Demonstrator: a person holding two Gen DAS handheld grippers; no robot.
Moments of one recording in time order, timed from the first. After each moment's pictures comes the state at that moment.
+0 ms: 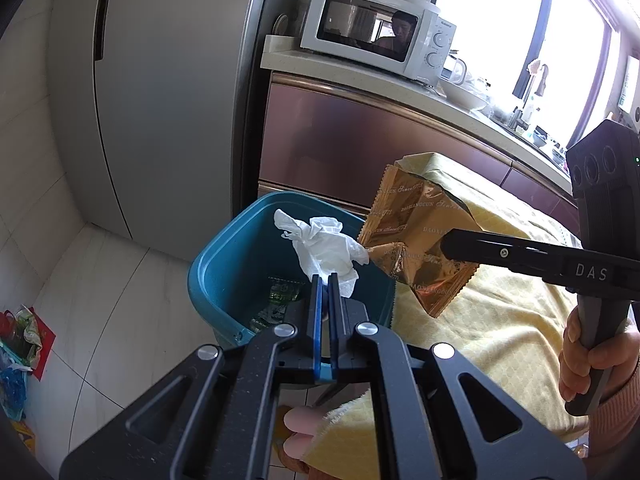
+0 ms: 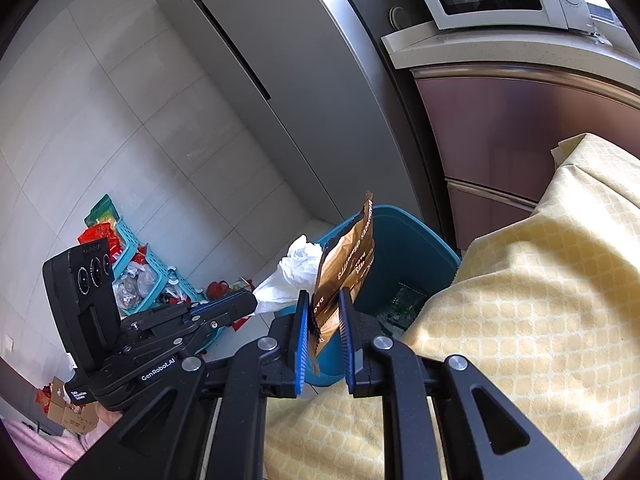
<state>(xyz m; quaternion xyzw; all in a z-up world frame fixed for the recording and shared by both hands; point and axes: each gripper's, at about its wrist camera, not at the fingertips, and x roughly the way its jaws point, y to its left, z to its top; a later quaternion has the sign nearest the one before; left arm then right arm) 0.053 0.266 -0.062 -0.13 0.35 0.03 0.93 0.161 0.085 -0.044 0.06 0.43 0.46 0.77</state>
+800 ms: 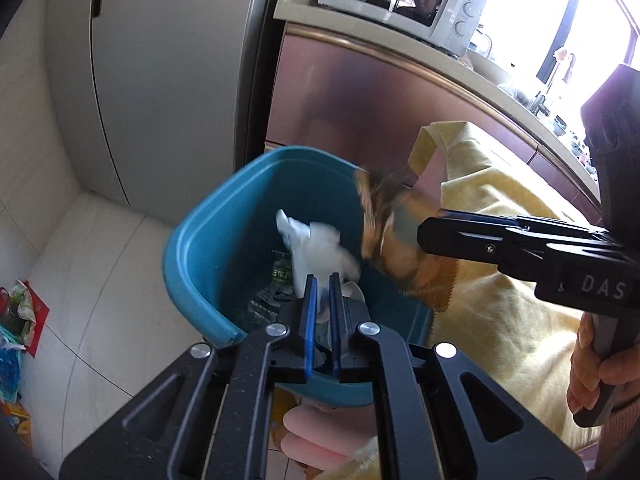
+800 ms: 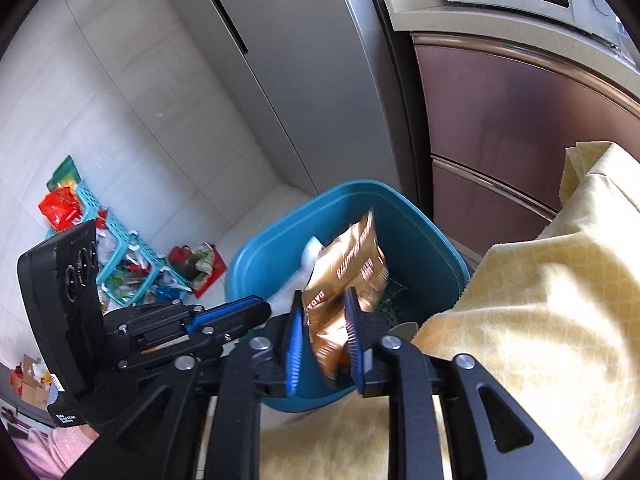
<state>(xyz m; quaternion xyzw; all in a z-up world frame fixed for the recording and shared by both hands) 0.104 0.277 -0.118 -0.16 0.41 0.03 0.90 0.180 0.145 -0.069 -0.02 0.47 0.42 0.77</state>
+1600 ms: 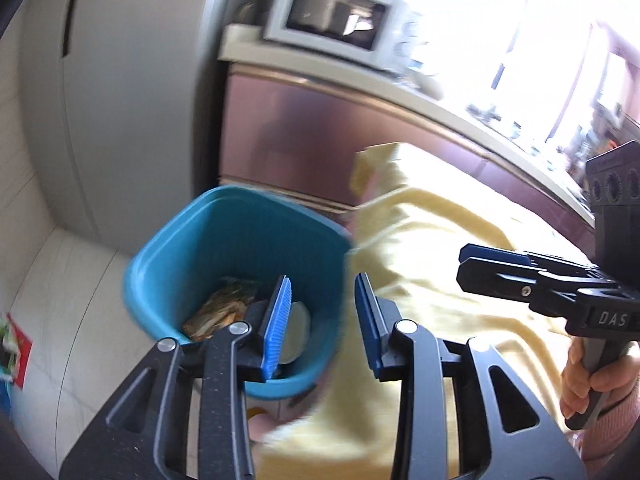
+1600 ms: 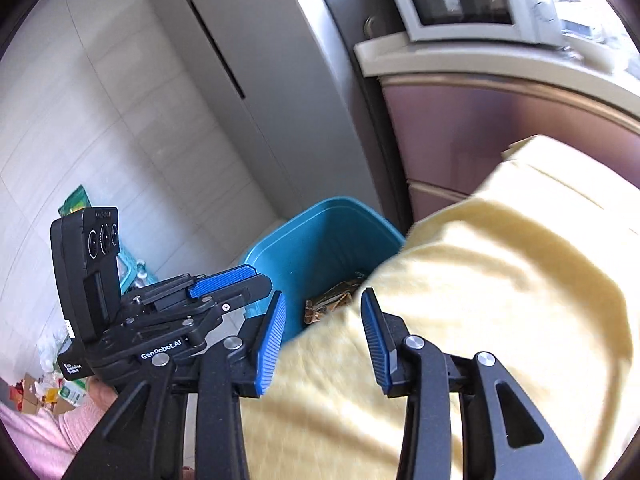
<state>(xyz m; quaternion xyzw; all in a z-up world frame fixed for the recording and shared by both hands) 0.086 0.221 -0.073 -0.13 0.35 -0.04 0.93 0.135 0.039 -0.038 0.03 0.41 0.41 0.81</state>
